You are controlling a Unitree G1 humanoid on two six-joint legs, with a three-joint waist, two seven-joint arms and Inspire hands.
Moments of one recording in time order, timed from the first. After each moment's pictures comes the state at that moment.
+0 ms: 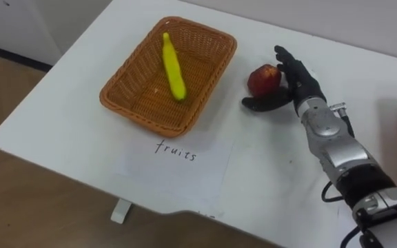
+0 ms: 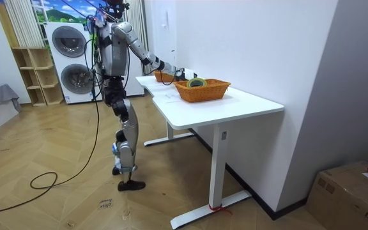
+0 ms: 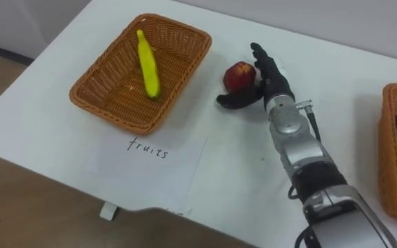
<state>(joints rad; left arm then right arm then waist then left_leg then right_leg) 0.11 0.18 -0.16 1.05 0.27 0.12 0.21 -0.65 -0.32 0.29 0.86 0.13 -0.05 -0.12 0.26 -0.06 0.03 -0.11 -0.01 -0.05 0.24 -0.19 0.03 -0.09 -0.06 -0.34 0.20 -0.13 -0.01</state>
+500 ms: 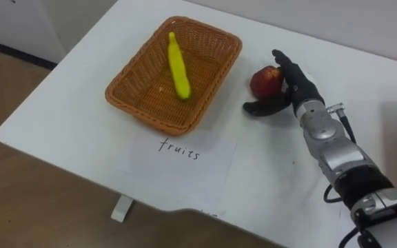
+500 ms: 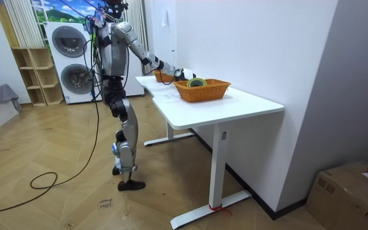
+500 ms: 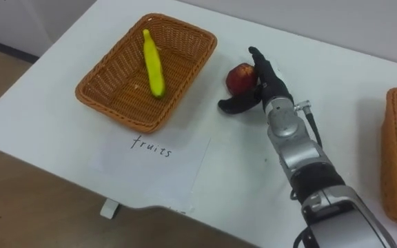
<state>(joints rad) 0.08 0.18 -0.19 1.12 0.27 0.12 0.20 -0.65 -0.32 0.29 0.89 0.01 -0.05 -0.13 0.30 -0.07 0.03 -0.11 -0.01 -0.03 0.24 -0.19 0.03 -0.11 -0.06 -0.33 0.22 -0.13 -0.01</state>
